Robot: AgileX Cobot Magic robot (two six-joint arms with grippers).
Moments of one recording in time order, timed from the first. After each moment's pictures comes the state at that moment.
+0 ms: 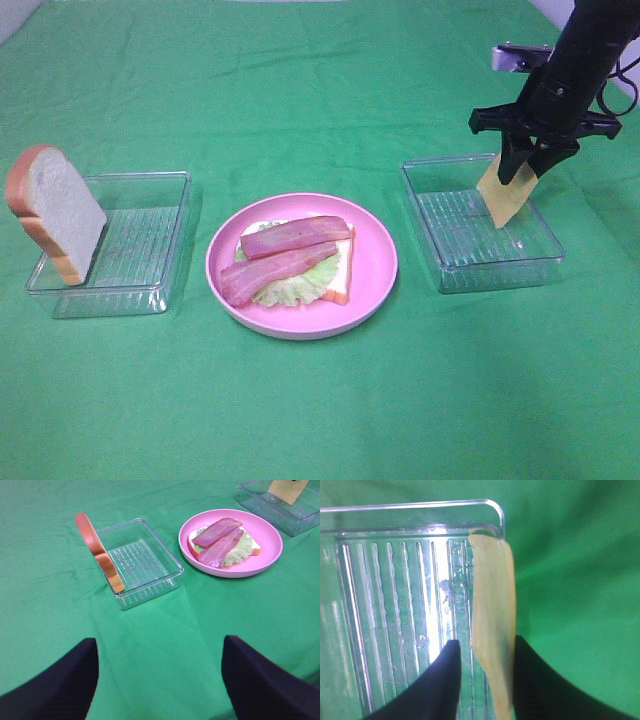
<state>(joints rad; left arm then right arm) -0.51 -0.01 -0.50 0.10 1.06 -0.09 0.06 2.24 -1.80 0.14 1.04 -0.05</state>
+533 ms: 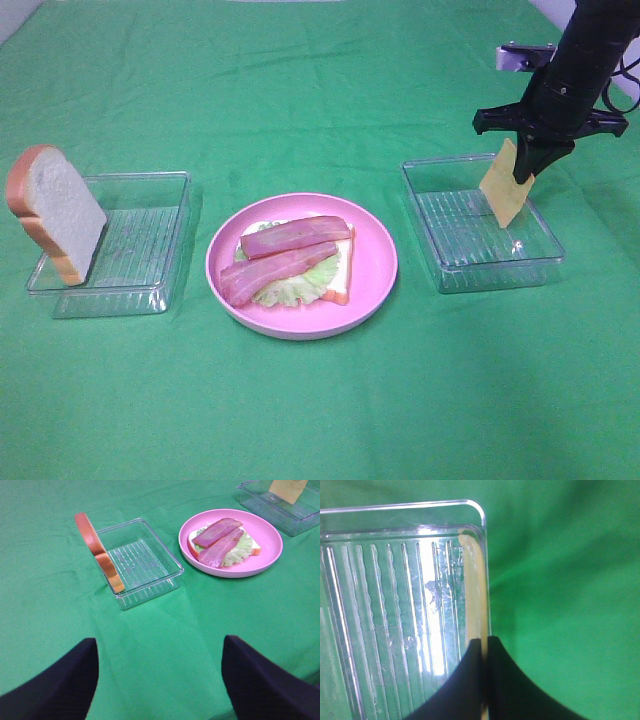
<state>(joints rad) -0.51 -0.01 -0.50 0.10 1.06 -0.09 0.06 2.24 -1.80 0.10 1.04 -0.02</state>
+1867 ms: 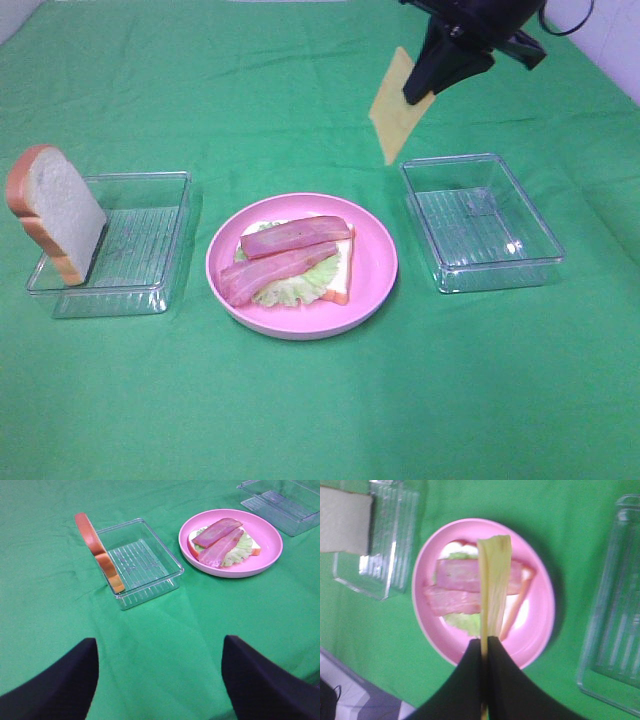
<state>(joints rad) -0.51 -0.01 -0.50 0.10 1.06 -0.09 0.25 1.99 -1.78 0.57 1.21 -0.16</state>
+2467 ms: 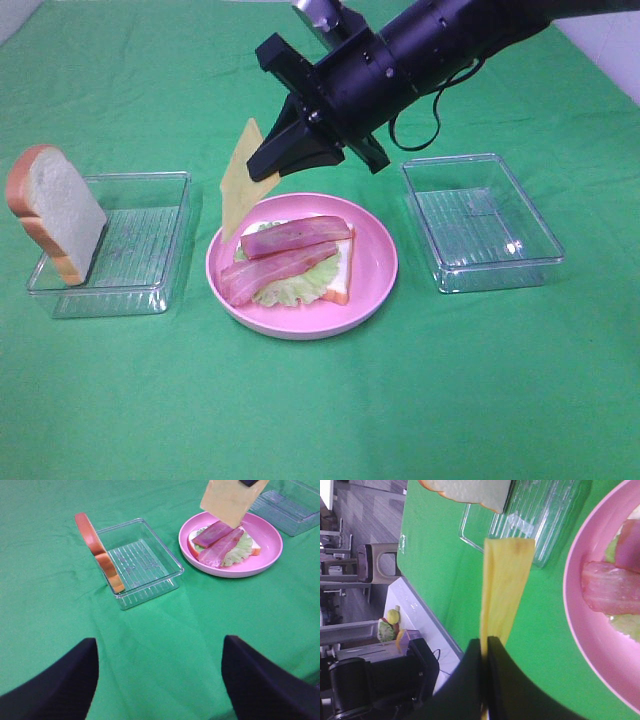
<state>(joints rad) -0.51 -0.01 -0.50 0.10 1.06 -0.09 0.43 2.01 -1.46 1.06 1.01 -0.44</state>
